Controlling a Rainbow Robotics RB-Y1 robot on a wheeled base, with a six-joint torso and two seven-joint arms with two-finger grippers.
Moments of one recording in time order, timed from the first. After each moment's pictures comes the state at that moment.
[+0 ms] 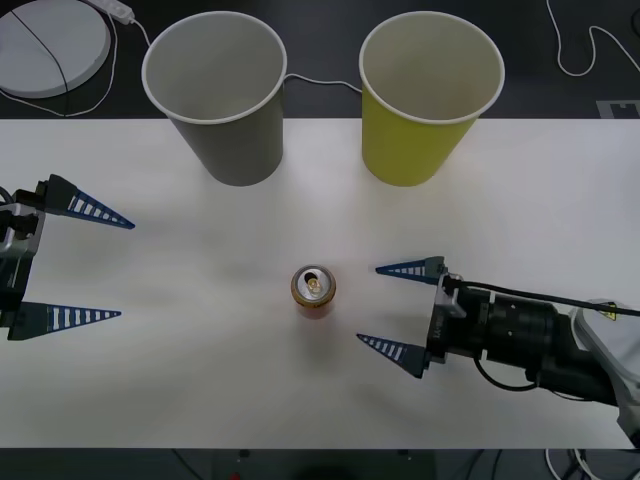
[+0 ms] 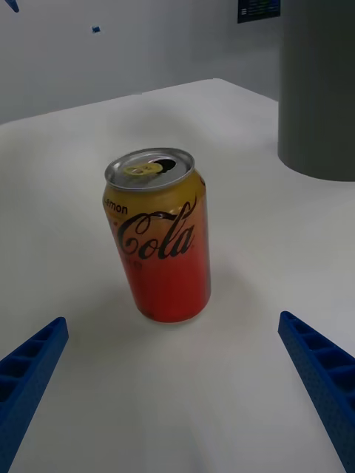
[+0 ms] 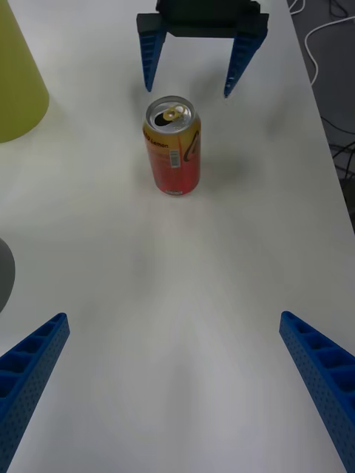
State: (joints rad) right arm -0.08 -0.48 0.20 -1.40 1.26 -1.02 0.33; left arm -0.07 1.10 0.13 -1.85 -1.33 -1.36 0.04
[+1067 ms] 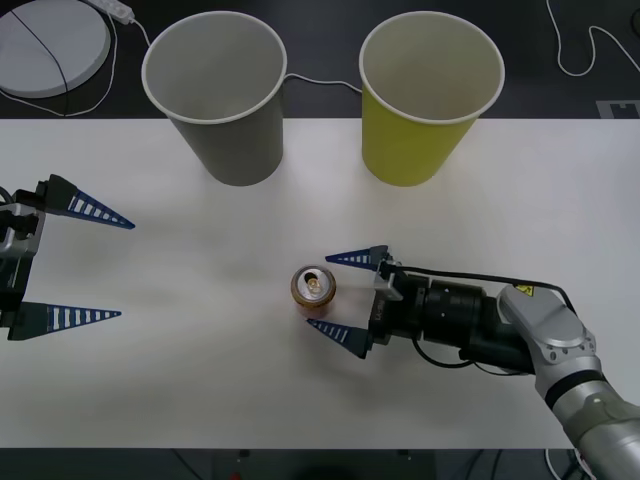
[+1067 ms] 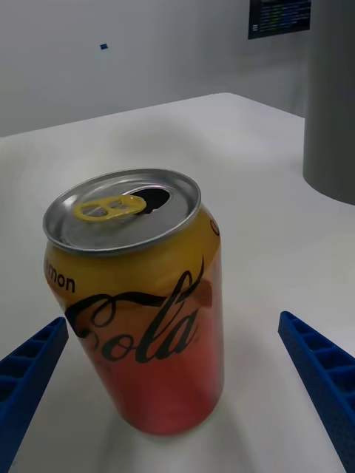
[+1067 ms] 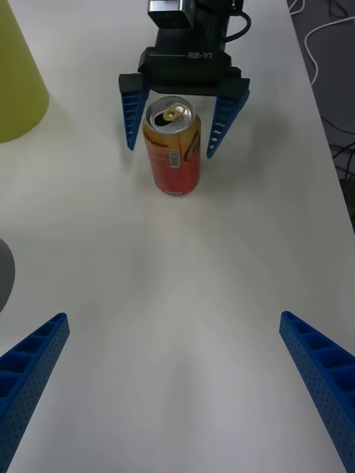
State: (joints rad) right arm -0.27 -0.31 0.26 -1.11 1.26 -0.99 0.46; left arm -0.07 1.10 0.13 -1.85 -1.33 -1.36 0.04
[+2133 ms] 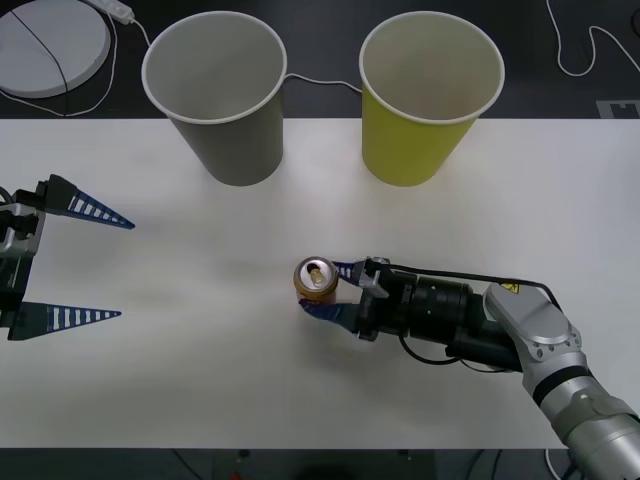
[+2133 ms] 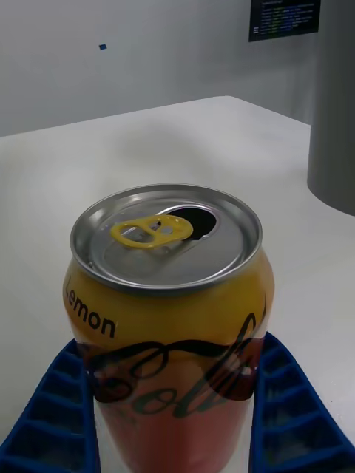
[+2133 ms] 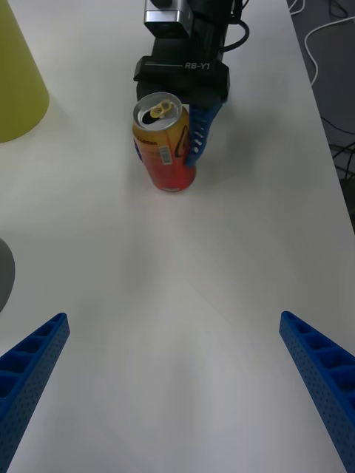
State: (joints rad) right arm -0.29 -0.29 0.29 -1.11 1.25 -0.95 0.46; left arm -0.07 1.10 0.13 -1.85 -1.33 -1.36 0.04
